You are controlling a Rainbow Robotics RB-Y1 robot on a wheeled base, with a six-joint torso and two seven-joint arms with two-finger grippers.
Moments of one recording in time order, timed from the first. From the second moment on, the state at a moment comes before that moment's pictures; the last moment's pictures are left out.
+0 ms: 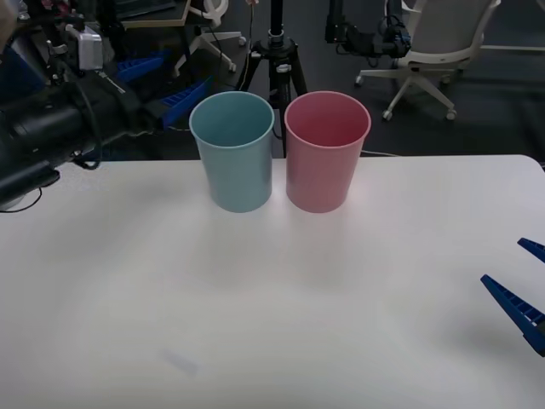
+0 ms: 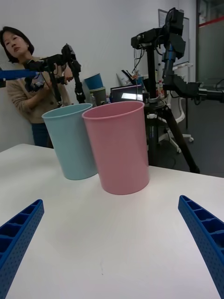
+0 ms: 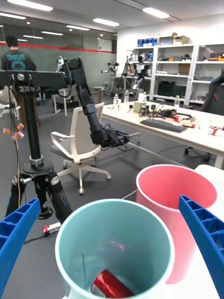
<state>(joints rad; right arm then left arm) 0.35 -0.40 -0.52 -1.66 0.96 -1.22 0.00 -0.53 0.92 -0.33 -1.50 -0.75 -0.49 0.18</state>
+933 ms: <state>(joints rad) 0.35 -0.40 -0.52 -1.66 0.96 -1.22 0.00 -0.14 0.93 -0.09 -1.61 -0.69 -0.66 0.08</state>
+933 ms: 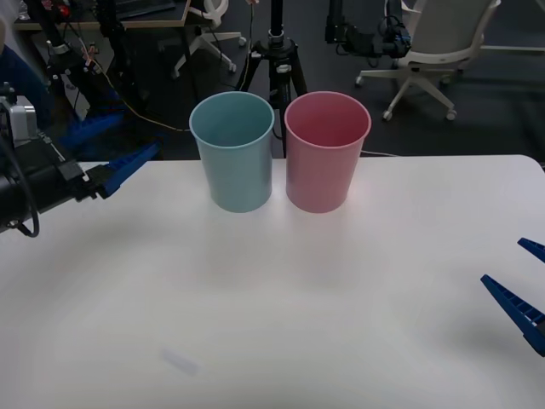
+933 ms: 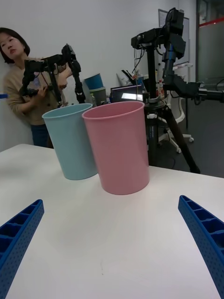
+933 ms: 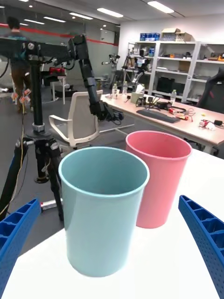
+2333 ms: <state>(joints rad) 0.35 -0.40 -0.52 -1.66 0.96 -1.22 0.00 0.16 0.49 0.41 -1.61 -1.16 -1.06 0.14</state>
